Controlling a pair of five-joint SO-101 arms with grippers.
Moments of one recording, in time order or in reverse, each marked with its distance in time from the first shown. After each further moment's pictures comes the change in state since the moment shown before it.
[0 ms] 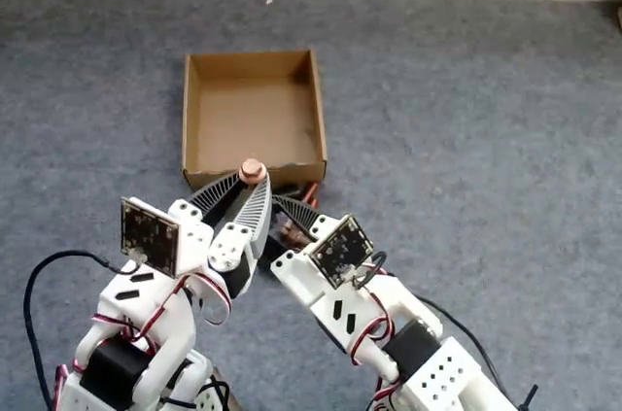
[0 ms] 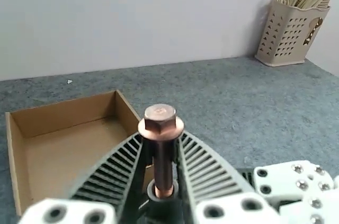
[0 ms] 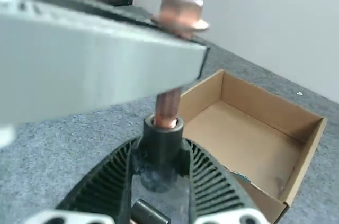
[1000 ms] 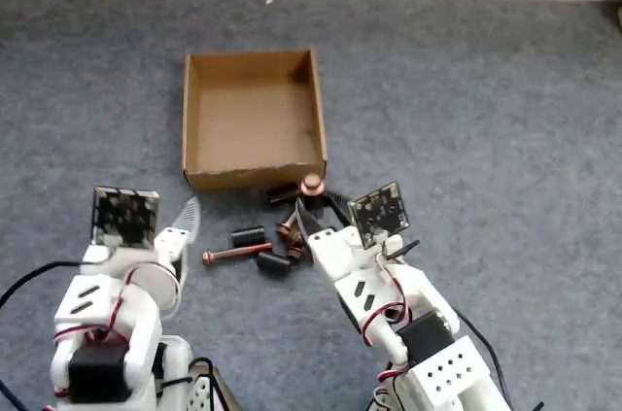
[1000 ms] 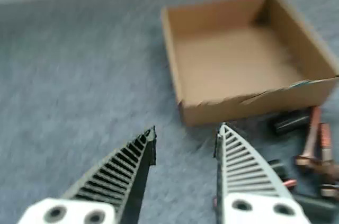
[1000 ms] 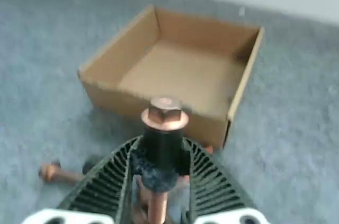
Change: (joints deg) left arm -31.5 -1.0 0.1 22.7 -15.2; right arm 12.5 0.0 0.0 15.4 -8.1
